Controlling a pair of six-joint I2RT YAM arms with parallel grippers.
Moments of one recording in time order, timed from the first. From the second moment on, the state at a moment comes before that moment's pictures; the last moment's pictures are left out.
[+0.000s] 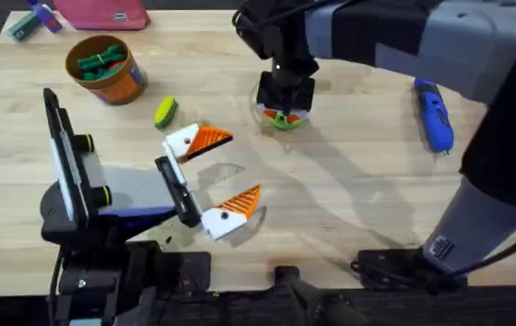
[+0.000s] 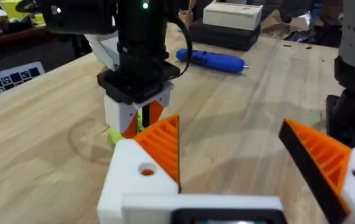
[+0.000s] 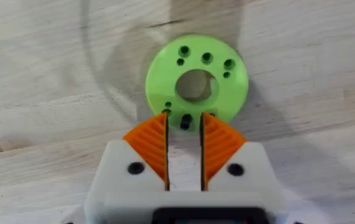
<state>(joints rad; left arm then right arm) 0.05 0.01 0.01 -0.12 1.13 0.09 0.66 2.02 1.59 -1.03 0.14 0.91</state>
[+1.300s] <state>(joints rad) 0.05 0.01 0.01 -0.12 1.13 0.09 0.66 2.03 1.79 -1.19 0.15 0.82</state>
